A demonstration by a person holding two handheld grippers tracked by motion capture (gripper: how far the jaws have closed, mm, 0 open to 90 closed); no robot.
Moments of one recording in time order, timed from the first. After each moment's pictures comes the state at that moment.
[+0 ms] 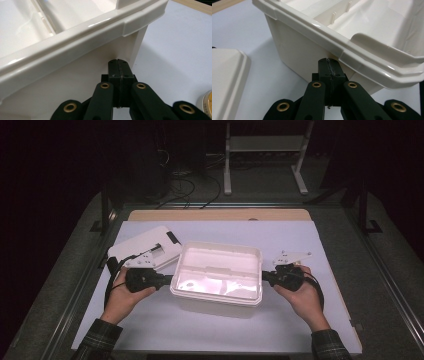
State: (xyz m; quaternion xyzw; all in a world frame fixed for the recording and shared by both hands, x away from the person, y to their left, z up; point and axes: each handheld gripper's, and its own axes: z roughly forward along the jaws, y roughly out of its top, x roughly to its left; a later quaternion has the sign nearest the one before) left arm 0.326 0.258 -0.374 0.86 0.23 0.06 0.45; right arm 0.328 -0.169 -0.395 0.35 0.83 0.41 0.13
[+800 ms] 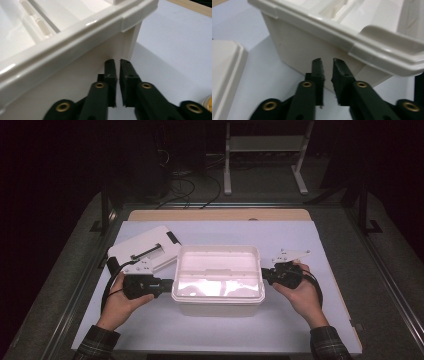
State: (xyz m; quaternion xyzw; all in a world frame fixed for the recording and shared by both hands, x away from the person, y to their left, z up) left arm 0.313 0.261 -0.376 0.87 0.24 0.07 0.43; right arm 0.334 -0.170 -0.398 0.35 0.83 0.41 0.13
